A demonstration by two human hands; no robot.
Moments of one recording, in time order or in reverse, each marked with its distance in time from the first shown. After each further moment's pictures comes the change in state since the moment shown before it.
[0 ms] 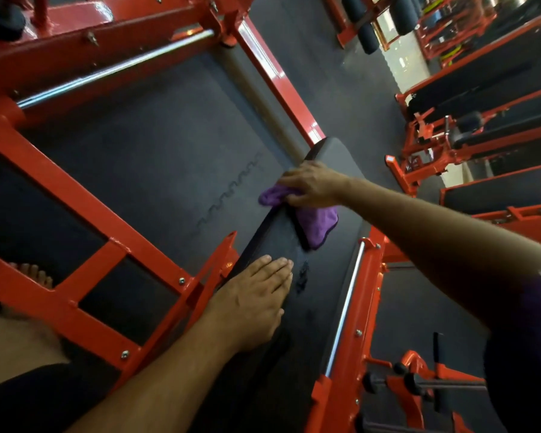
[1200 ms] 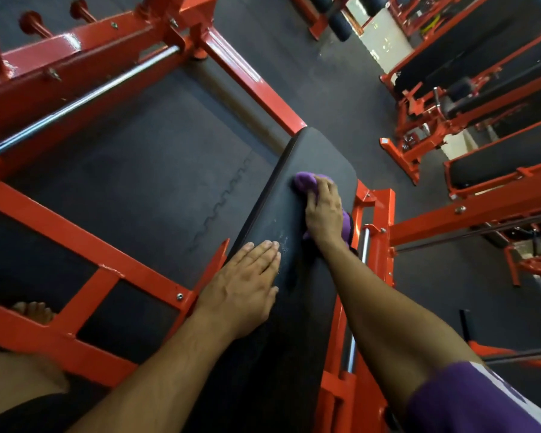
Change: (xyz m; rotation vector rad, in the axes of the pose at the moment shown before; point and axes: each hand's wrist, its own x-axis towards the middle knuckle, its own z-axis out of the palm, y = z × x) left_hand 0.031 -0.010 0.011 0.071 0.097 -0.115; right_hand -0.030 -0.036 0.126 0.796 0.876 0.983
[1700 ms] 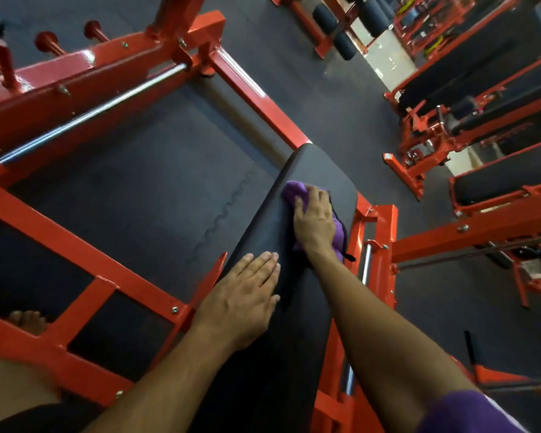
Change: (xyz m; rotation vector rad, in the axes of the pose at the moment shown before) left_hand 0.014 0.005 0.008 0.038 0.068 -0.004; right_hand 0.007 -0.023 0.008 -0.094 0.031 0.009
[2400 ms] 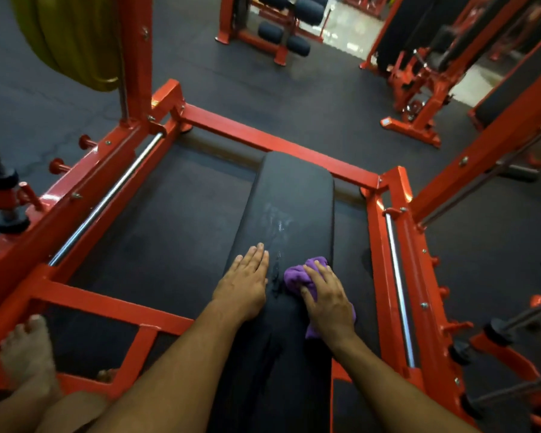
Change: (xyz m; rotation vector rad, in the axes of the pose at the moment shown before) left_hand 0.037 0.013 -0.028 0.107 -0.389 -0.059; right_hand -0.192 0.077 -0.042 0.238 -0.024 0.033
